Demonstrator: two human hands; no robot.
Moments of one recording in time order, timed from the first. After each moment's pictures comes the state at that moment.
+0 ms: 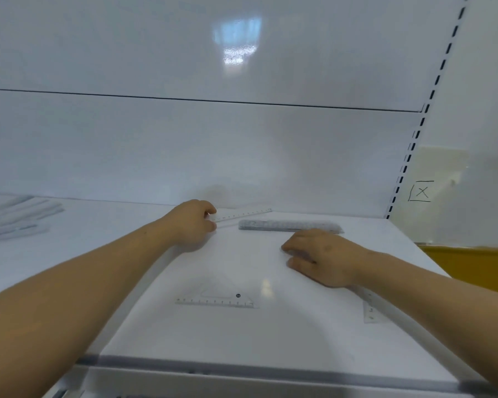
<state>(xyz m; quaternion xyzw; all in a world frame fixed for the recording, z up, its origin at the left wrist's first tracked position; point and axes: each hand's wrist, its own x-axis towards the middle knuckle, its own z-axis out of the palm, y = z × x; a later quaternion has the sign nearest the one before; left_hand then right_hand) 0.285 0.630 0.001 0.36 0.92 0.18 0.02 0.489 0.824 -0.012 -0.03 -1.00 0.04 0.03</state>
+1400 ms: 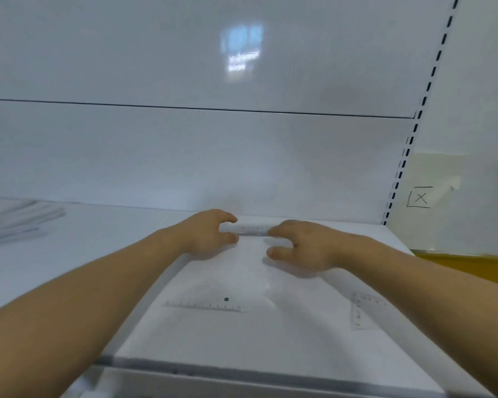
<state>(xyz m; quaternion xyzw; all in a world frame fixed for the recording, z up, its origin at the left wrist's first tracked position) 0.313 0.653 0.001 0.41 0.89 0.16 0.06 0.475 0.818 0.017 -0.07 -0.99 0.07 -0.03</state>
